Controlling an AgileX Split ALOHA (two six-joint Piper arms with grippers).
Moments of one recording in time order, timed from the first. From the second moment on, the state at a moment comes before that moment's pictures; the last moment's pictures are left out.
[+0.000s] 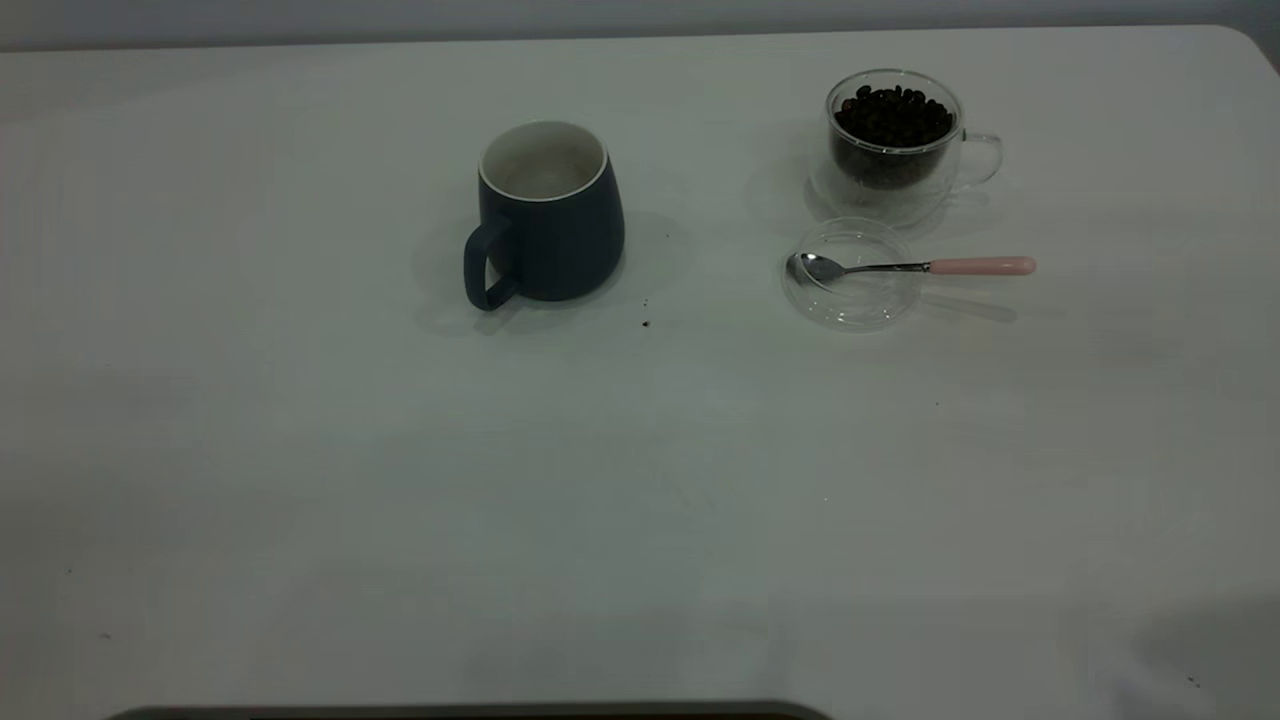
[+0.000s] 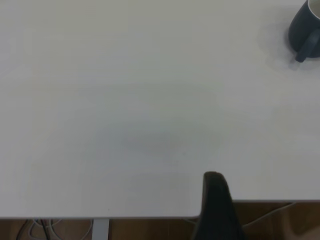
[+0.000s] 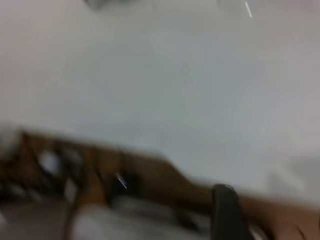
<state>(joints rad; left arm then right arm) -0.03 -0.02 -0.49 0.01 1.13 -0.04 -0.01 0.75 -0.50 0.48 0.95 -0.31</state>
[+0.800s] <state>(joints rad) -0.03 -0.02 -0.49 0.01 1.13 -0.04 0.01 0.22 -0.47 -0.05 1.12 0.06</state>
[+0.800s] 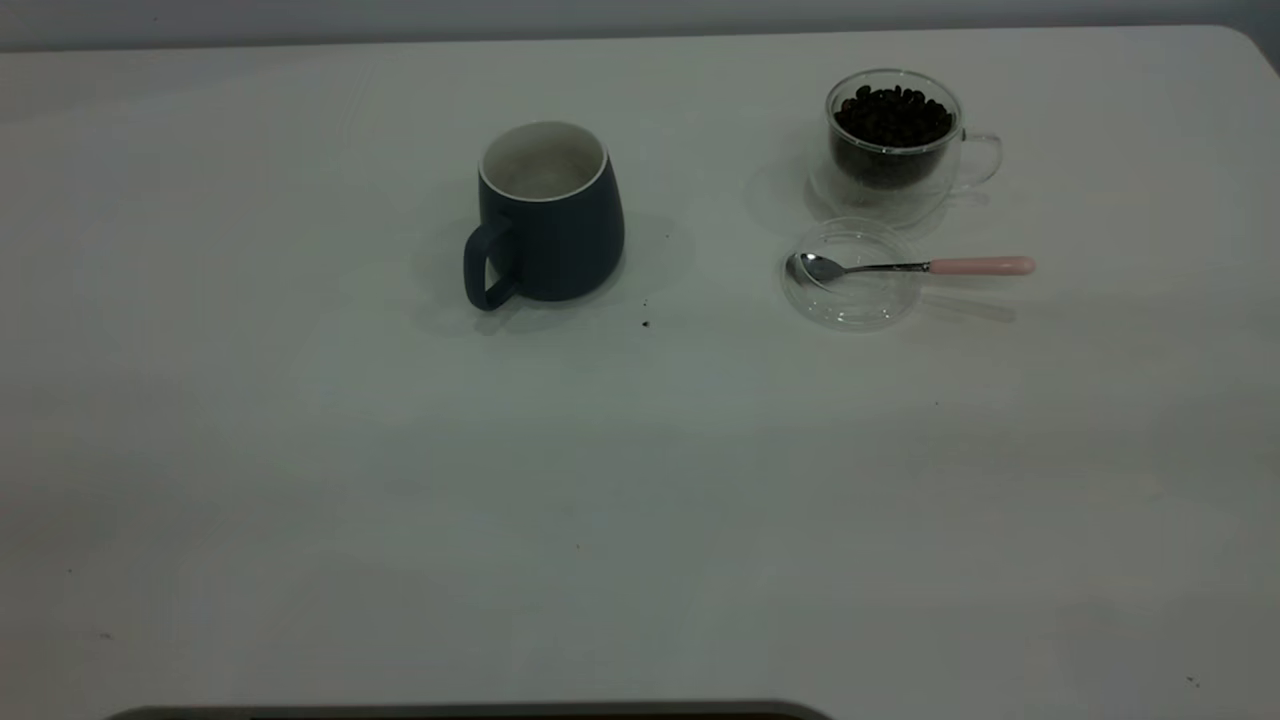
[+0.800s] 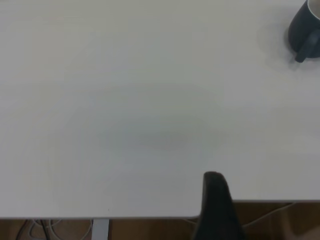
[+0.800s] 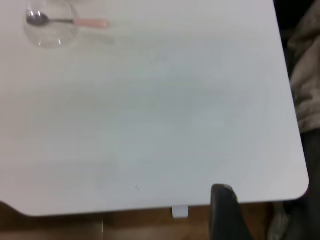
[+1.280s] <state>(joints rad) -0.03 -0.02 -0.49 0.01 1.13 -0.04 0.01 0.03 -0.47 -0.05 1.13 0.06</state>
